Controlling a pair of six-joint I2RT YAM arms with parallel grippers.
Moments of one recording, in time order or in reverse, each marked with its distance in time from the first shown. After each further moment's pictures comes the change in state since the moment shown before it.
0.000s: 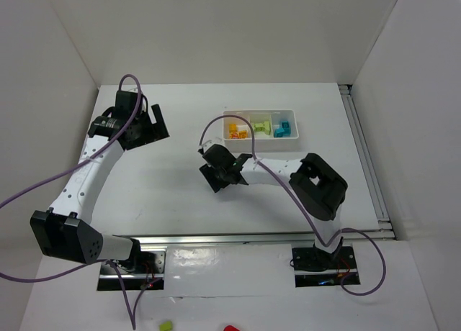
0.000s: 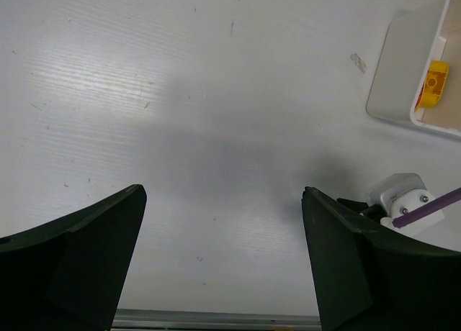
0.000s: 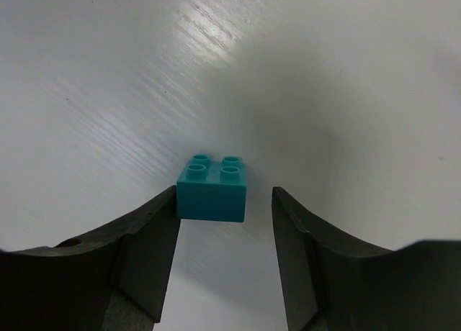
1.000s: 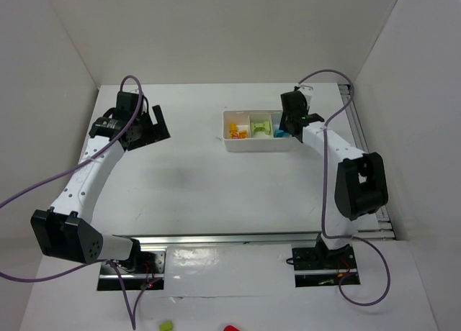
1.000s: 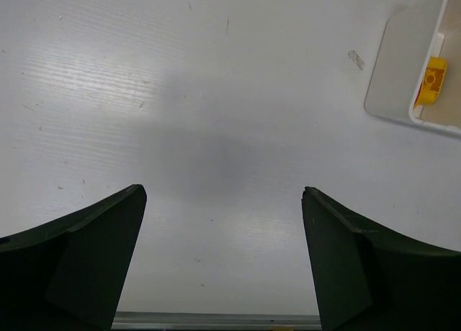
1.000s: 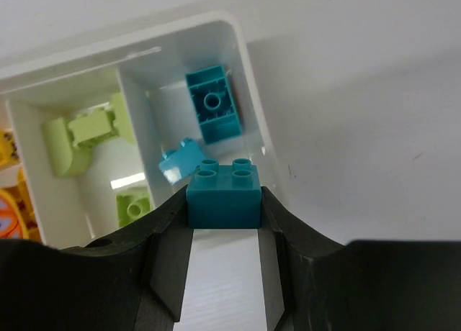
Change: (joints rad) left arm 0.000 0.000 -0.020 0.019 0.014 0.000; right arm -0.618 -0.228 0.044 -0.055 0.286 0.177
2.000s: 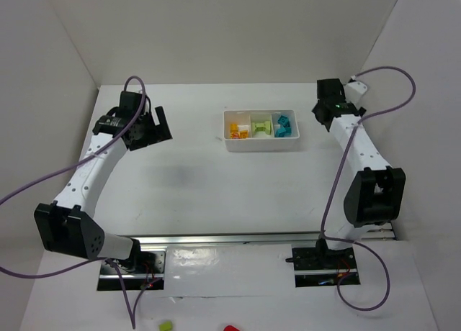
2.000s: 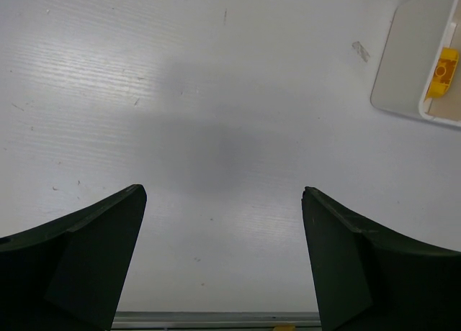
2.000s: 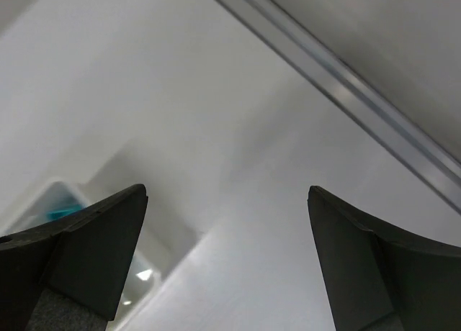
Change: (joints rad) left arm 0.000 0.030 0.000 0.005 0.017 0.005; right arm -0.193 -0.054 0.187 -0.220 0.251 0.217
